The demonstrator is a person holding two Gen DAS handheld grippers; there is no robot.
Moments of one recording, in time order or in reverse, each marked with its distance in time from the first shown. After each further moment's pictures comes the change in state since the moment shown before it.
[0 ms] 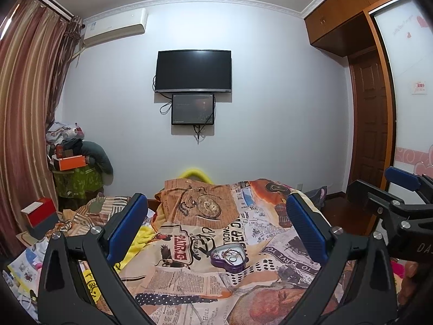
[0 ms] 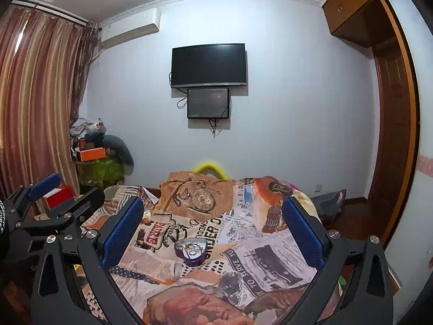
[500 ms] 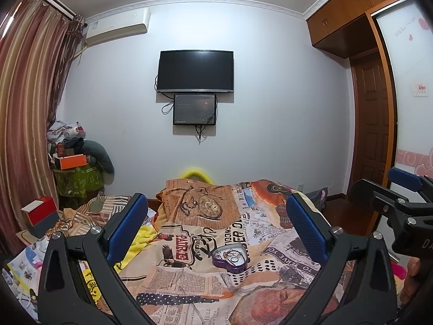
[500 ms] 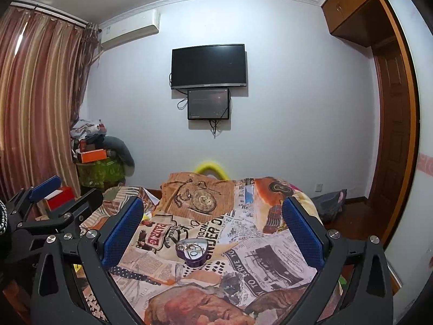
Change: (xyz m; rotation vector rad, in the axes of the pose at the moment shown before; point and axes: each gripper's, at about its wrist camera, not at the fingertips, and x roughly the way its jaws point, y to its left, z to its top) left arm -0.002 0.004 0.000 -0.007 -0.002 0.005; right arm -0.001 -0.001 0.002 0.004 -0.001 0.005
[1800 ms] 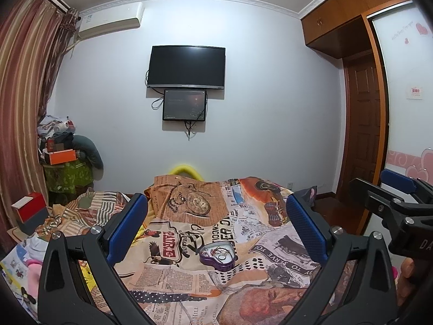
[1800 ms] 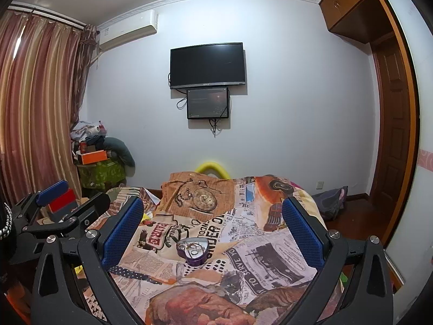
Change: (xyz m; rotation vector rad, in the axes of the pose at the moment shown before) left arm 0.007 -0.008 -0.003 -0.018 0.020 -0.055; right arm 0.000 -0.002 -0.003 0.017 0.006 0.002
